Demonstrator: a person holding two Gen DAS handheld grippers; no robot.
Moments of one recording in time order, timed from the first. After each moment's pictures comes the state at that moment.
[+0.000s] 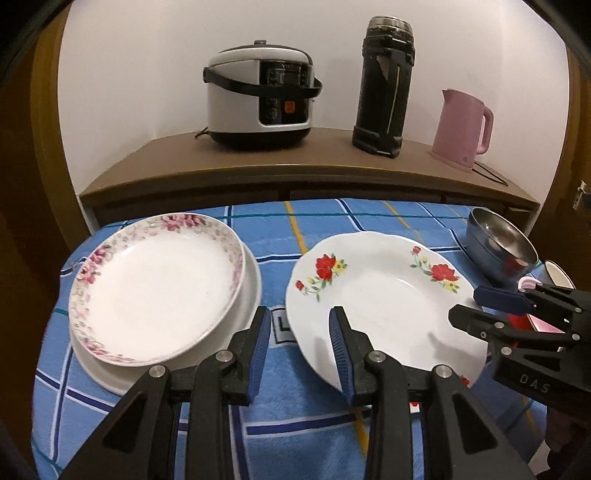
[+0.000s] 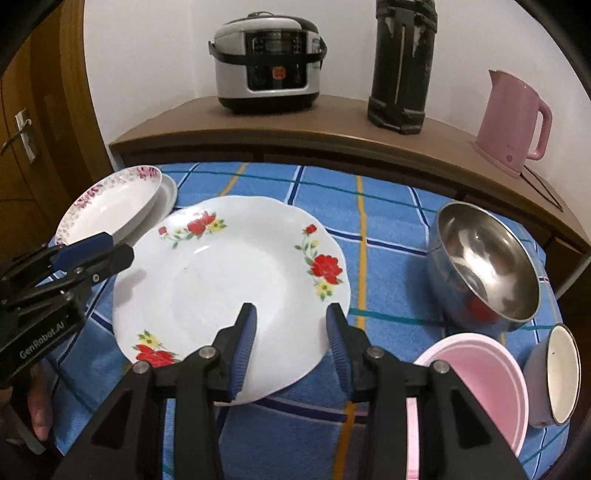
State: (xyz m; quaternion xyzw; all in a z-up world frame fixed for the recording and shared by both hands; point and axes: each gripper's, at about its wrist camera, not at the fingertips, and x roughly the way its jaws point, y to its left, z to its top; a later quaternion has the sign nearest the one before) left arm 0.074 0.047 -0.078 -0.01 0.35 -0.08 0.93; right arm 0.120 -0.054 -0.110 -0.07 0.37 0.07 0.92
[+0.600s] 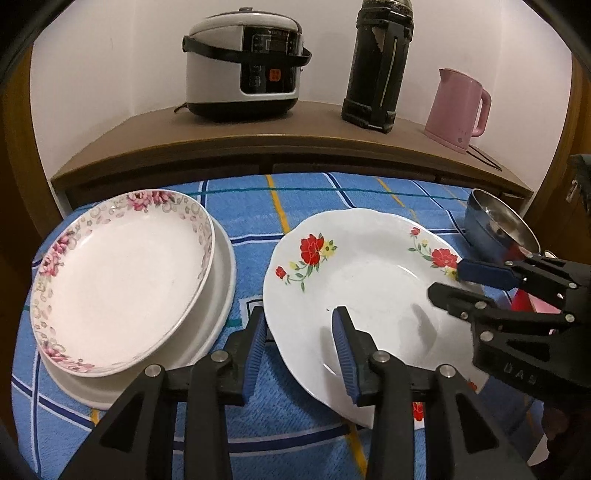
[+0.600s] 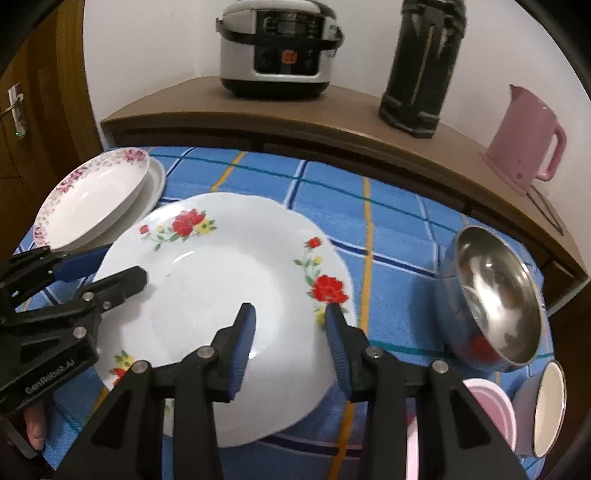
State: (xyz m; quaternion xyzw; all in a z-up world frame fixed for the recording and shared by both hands) left arm 0.093 0.038 -0.097 -0.02 0.39 -0.11 0.91; right arm 0.150 -0.042 -0.116 -0.10 0.40 0.08 0.91
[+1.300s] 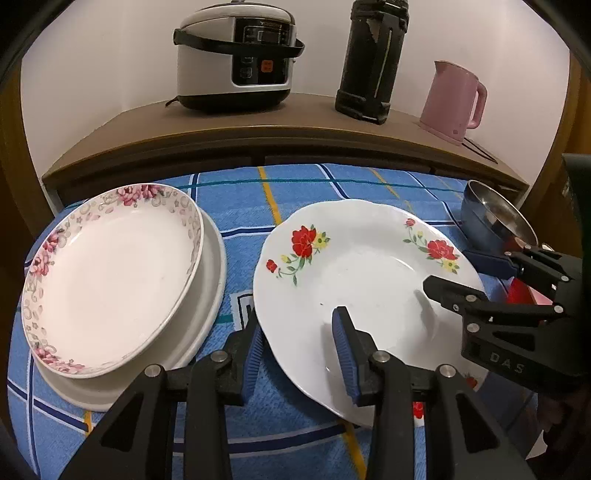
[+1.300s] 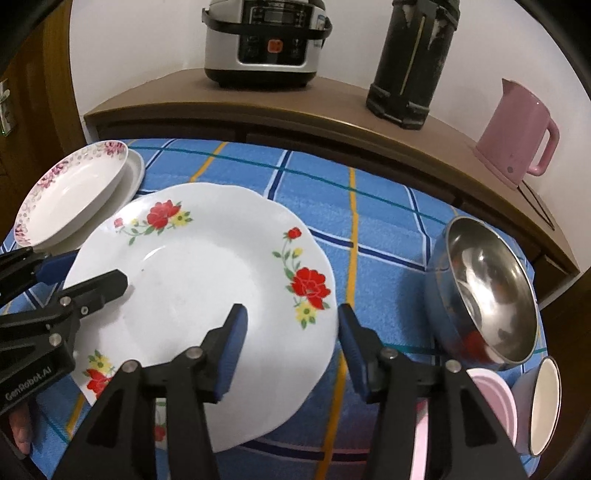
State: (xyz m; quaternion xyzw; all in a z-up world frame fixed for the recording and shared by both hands) left arm 0.095 0.035 -0.100 -0.01 0.40 -0.12 0.91; right arm 0.155 -0.047 -0.125 -0.11 0.40 0.03 0.91
